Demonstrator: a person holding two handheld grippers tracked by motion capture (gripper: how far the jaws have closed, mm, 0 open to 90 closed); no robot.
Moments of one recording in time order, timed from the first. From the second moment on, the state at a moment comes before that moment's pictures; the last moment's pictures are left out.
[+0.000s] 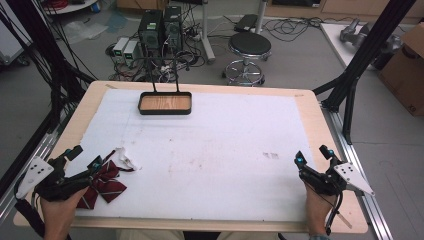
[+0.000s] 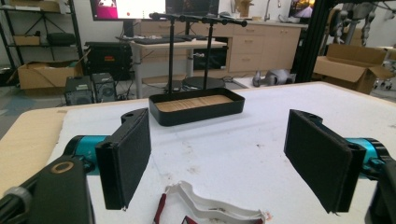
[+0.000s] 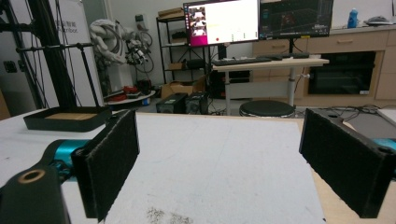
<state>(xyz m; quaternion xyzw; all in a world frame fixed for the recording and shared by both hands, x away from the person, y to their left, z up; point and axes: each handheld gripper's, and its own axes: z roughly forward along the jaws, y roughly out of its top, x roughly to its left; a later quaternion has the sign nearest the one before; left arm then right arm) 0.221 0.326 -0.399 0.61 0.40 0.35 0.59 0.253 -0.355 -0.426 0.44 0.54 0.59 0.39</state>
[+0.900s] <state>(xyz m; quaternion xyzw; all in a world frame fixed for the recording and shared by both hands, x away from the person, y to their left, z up) 0.212 0.350 -0.428 0.65 0.42 0.36 0.52 0.255 -0.352 -0.424 0.43 0.55 0.60 0.39</state>
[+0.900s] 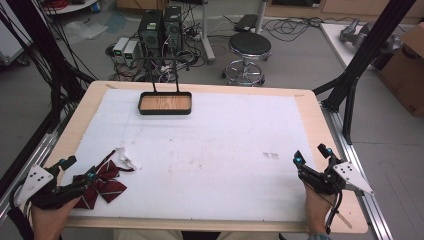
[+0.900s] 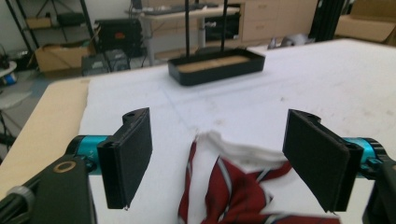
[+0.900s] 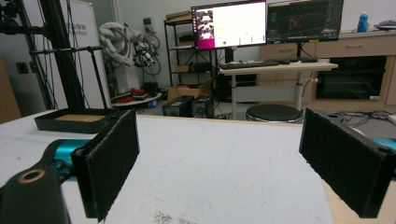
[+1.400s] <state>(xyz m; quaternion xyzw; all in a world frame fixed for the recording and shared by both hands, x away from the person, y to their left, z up) 0.227 0.356 -0.450 0.69 0.46 0.28 0.48 0.257 -0.351 -0.422 0.42 0.55 0.61 0.38</state>
